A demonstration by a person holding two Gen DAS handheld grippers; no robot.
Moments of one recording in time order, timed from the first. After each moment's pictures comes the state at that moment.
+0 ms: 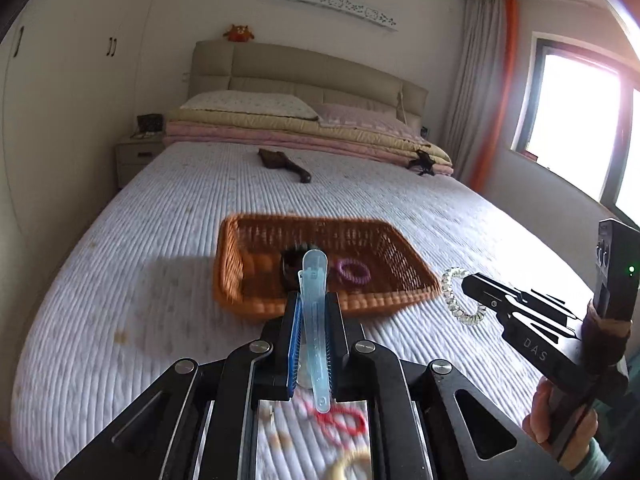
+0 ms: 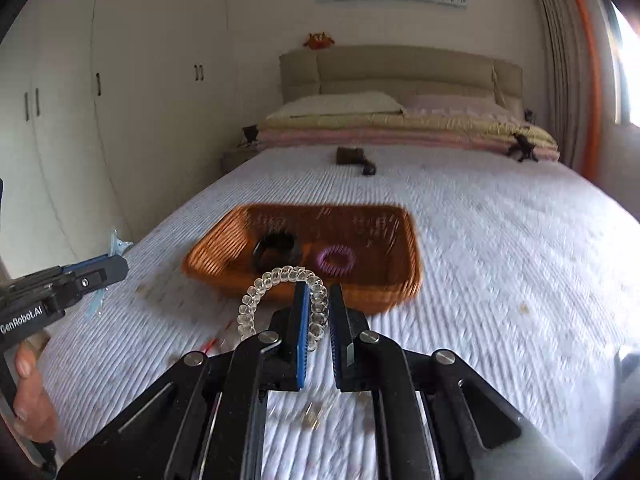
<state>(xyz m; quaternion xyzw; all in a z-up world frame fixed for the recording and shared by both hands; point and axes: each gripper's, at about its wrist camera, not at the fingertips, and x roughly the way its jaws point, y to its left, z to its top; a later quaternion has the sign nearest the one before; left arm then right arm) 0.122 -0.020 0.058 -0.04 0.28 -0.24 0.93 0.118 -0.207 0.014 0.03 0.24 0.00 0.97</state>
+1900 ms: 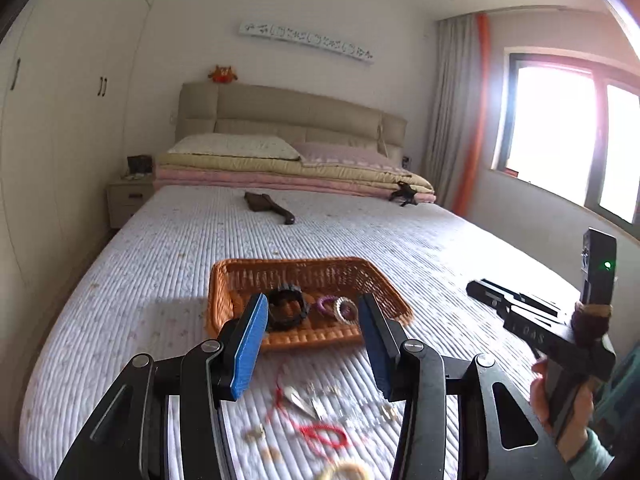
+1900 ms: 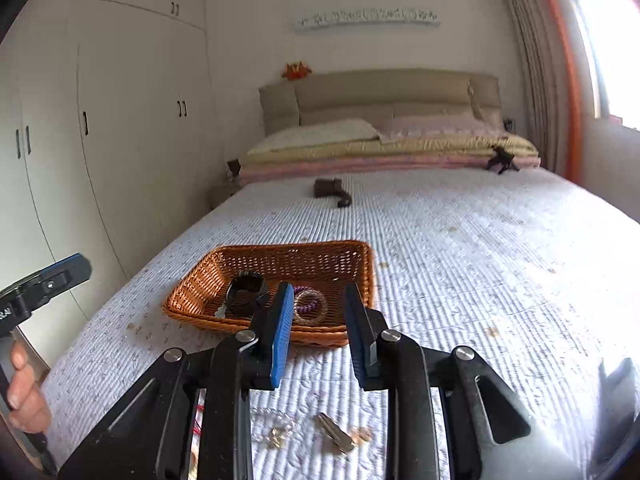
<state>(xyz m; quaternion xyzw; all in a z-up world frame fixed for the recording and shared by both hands) 0.063 -0.011 0.078 -0.03 0.21 -0.25 0.94 0.059 -0.247 0.023 0.06 0.18 -0.01 0.98</state>
